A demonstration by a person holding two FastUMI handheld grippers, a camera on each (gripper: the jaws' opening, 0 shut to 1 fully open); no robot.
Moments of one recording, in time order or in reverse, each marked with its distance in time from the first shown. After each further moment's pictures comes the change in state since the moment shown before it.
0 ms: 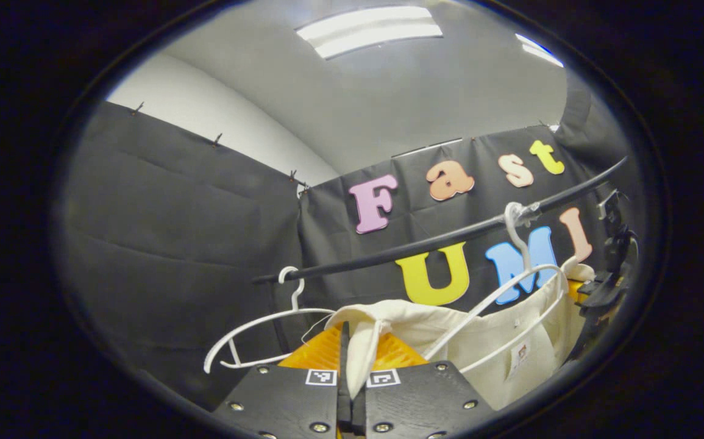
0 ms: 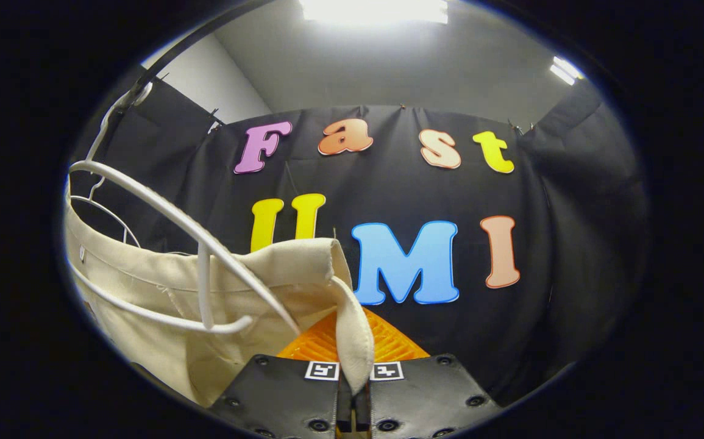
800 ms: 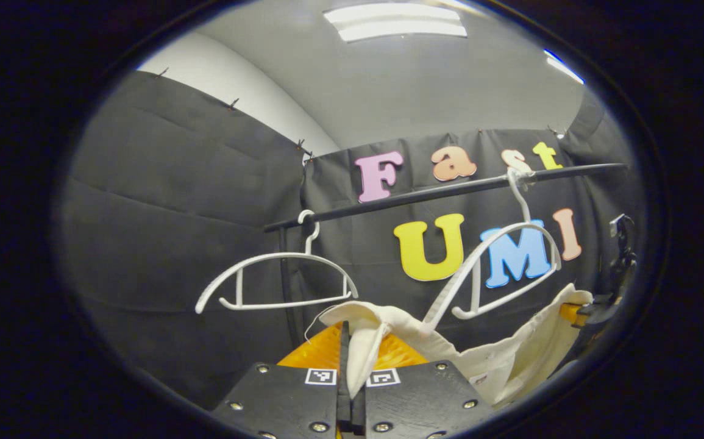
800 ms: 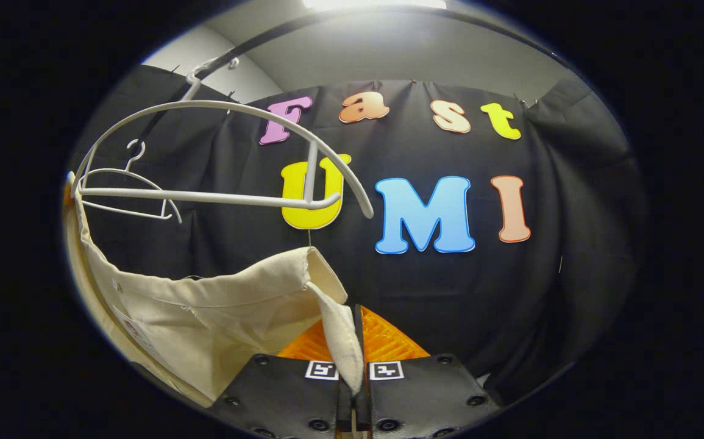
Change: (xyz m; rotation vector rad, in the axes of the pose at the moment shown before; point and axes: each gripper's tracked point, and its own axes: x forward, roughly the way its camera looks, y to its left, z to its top) left arm -0.053 0.035 -0.078 -0.094 0.095 -0.021; right arm -0.100 0.046 -0.064 0.010 0.111 0.071
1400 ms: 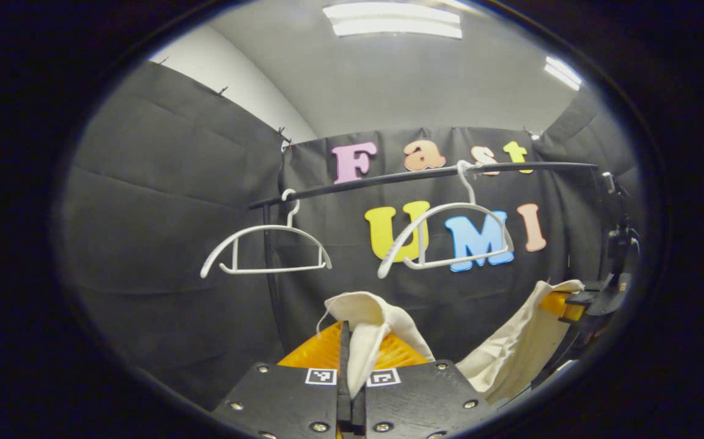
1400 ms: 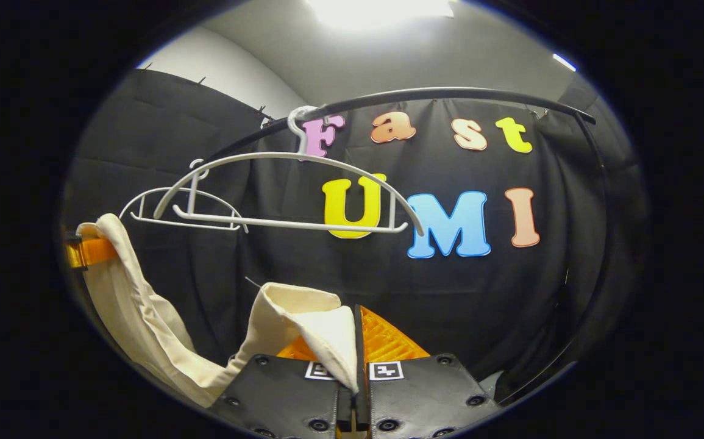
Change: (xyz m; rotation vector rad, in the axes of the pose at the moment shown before) left arm -0.081 -0.033 -0.027 -0.047 0.064 -0.169; right arm -0.128 0.089 0.021 0.018 -0.018 0.132
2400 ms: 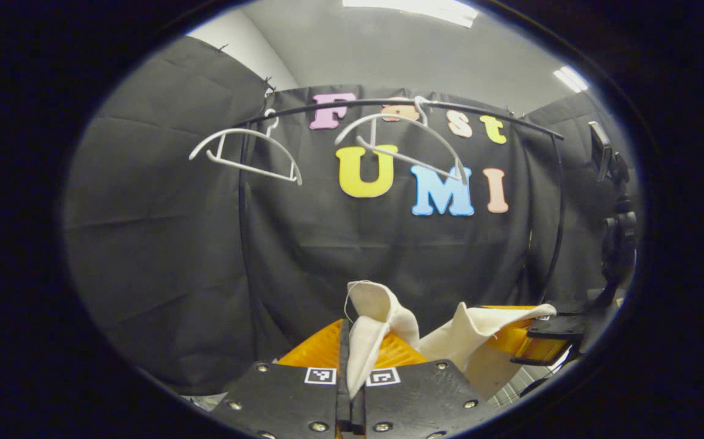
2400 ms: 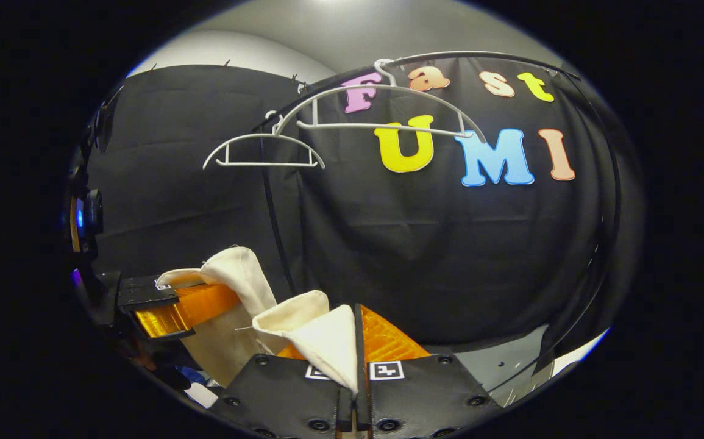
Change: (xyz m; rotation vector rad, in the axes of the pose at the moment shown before) left arm -0.084 -0.036 -0.169 -0.078 0.270 -0.124; right arm -0.104 0.118 -0.140 0.079 0.264 0.172
